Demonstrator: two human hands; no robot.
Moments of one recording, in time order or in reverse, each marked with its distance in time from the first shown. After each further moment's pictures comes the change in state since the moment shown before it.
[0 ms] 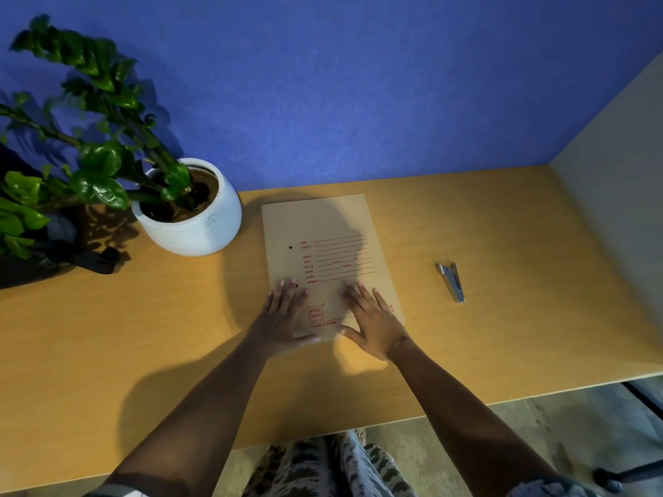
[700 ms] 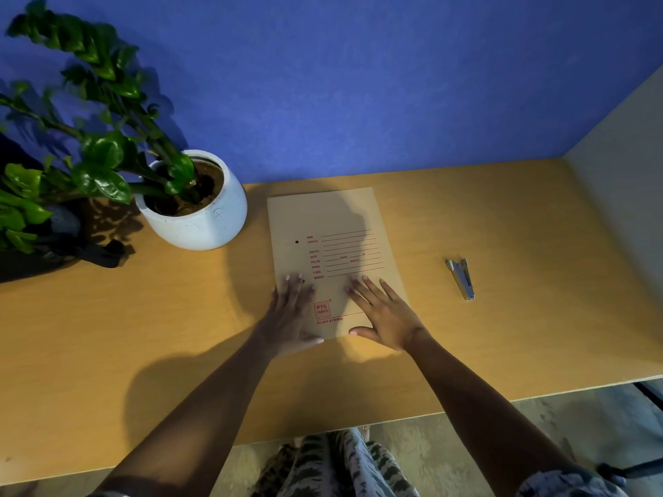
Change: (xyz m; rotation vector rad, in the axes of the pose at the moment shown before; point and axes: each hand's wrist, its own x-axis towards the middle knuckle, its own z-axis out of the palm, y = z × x) left_hand 0.001 -0.003 0.008 0.010 0.037 0.026; right_hand 0.008 0.020 -0.002 -0.253 -0.058 -0.108
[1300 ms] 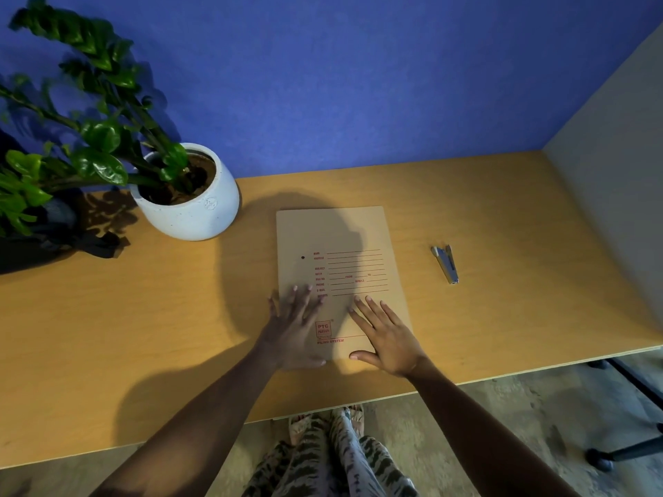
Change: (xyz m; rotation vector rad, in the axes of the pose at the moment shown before) left_hand -0.032 0.037 0.017 0.108 -0.084 0.041; right_hand -0.073 -0.033 0.025 0.130 0.017 0.042
